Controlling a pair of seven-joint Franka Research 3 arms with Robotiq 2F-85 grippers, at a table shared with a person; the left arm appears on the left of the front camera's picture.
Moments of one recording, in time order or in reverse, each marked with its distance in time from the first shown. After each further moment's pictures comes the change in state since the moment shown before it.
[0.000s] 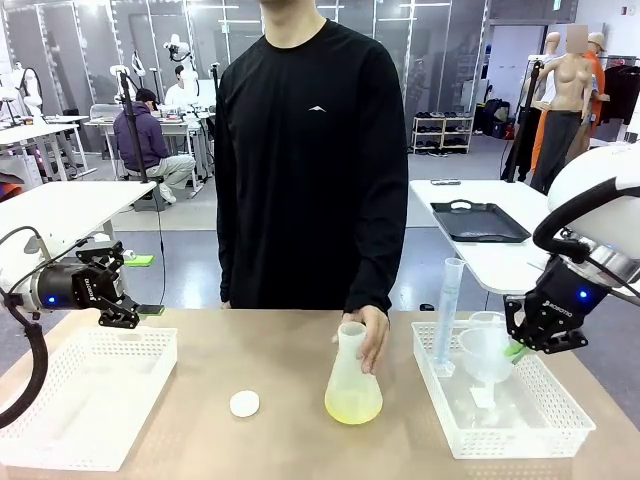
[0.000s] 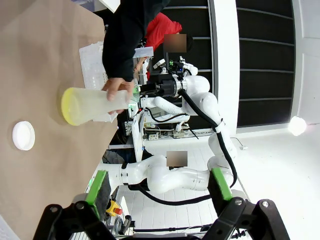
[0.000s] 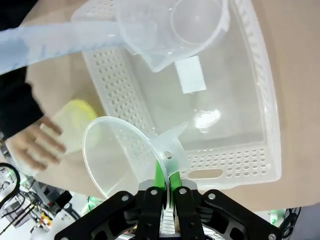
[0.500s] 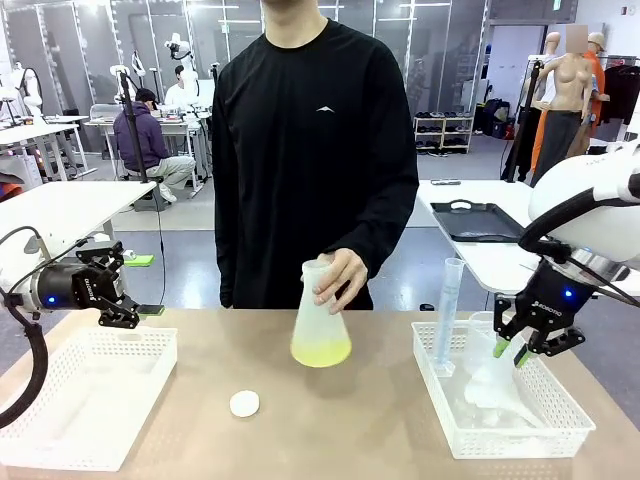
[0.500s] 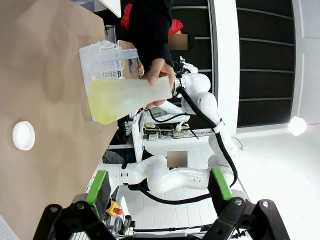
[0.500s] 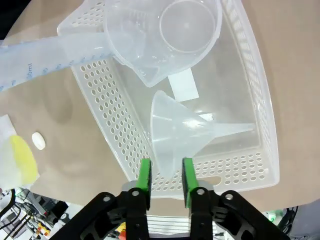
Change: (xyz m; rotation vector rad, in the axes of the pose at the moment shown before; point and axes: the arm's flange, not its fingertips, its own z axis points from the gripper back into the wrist) left arm 0.000 0.000 0.000 0.000 0.000 0.000; right arm 0.006 0.014 -0.010 -0.056 -0.008 -0.021
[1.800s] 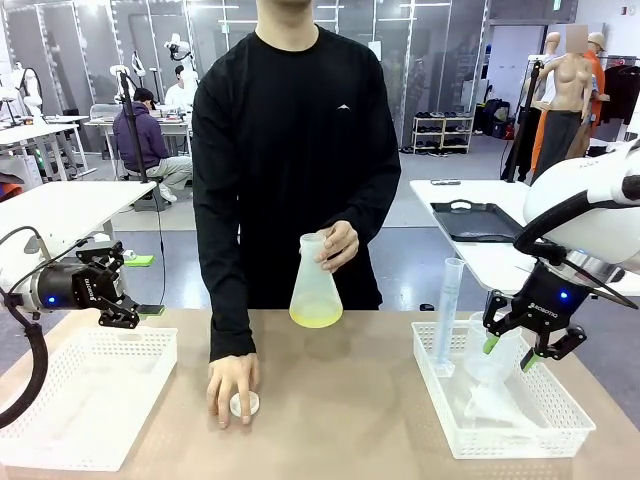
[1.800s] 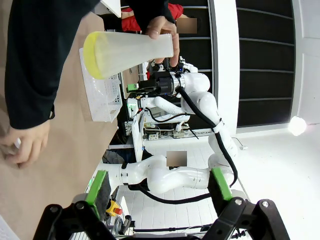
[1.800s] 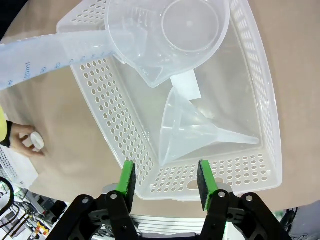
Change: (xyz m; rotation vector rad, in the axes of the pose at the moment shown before) left arm 0.000 0.000 0.000 0.000 0.000 0.000; right arm 0.000 0.002 -0.004 -0.003 0.005 0.002
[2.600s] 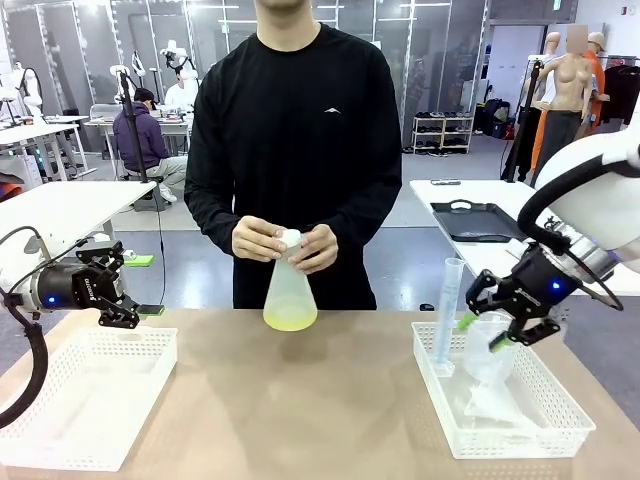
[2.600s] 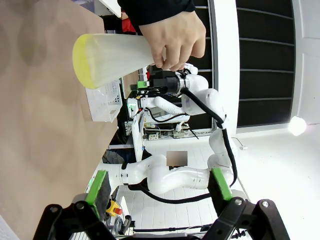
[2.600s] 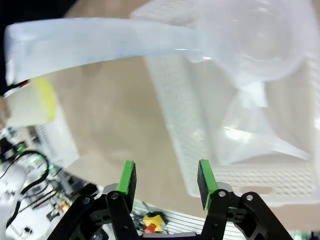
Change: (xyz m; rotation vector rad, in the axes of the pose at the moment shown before) left arm 0.000 0.000 0.000 0.000 0.000 0.000; right arm -0.005 0.019 0.011 0.317 -0.006 0.079
